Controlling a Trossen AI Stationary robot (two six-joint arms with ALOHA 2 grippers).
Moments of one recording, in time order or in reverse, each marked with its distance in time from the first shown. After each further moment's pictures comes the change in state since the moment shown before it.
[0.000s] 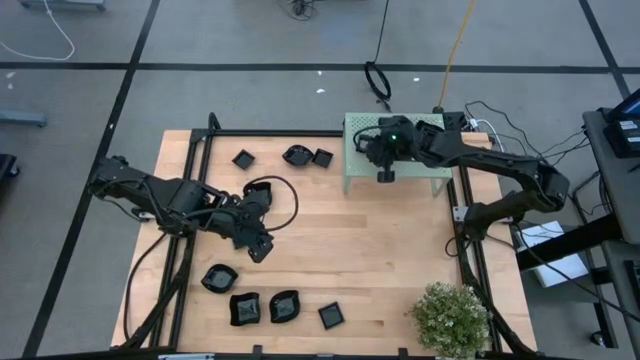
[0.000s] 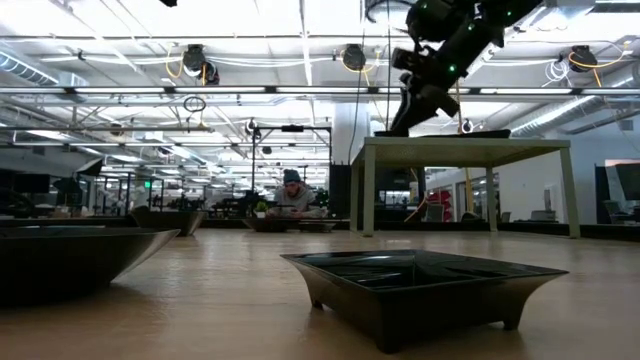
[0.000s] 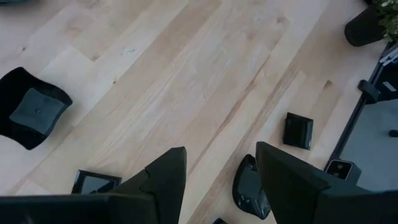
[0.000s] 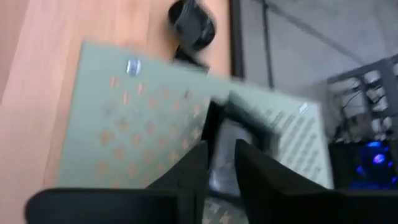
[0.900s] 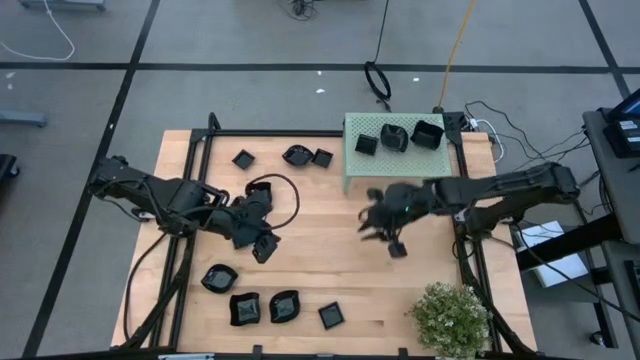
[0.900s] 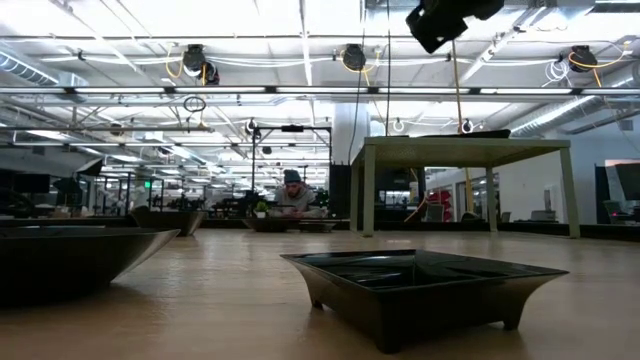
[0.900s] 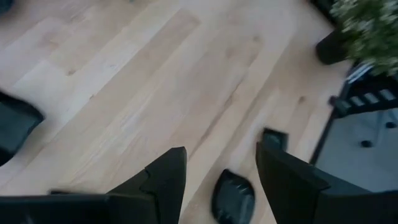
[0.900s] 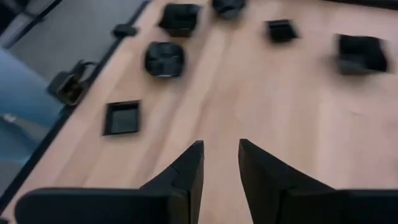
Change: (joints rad) left arm 0.000 0.000 0.000 0.106 -0.008 0.002; right arm 0.614 -0.094 0.000 -0.048 -0.263 0.619
